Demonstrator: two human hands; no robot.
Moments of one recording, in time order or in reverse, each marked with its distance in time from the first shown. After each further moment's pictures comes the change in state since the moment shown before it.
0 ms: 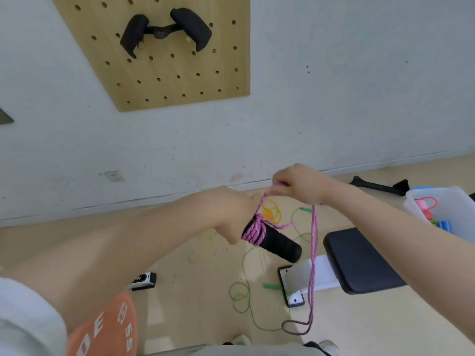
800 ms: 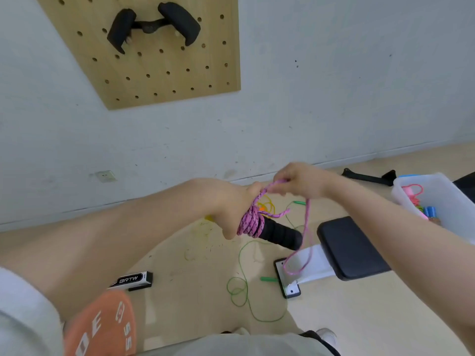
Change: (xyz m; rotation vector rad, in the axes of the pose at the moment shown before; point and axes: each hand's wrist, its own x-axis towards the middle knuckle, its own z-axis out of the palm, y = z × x) left_hand -0.016 0.008 -0.007 -0.213 -0.133 -0.018; right_hand -0.020 -0.002 0.004 0.210 -0.045 0.111
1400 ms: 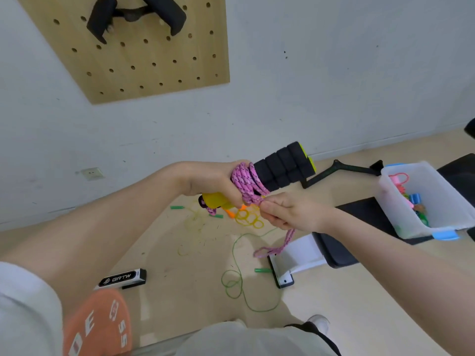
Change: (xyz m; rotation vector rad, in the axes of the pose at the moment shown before) left_hand 0.003 -0.025 -0.006 -0.957 -0.049 0.375; right_hand -0.043 0.000 0.062 0.540 -0.145 -0.018
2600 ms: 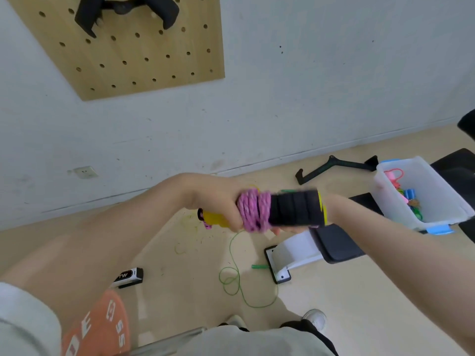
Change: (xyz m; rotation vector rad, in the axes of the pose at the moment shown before) left_hand 0.006 -0.006 0.016 0.247 -0.142 -0.075; right_hand 0.005 0.018 -0.028 0.177 -0.050 0.379
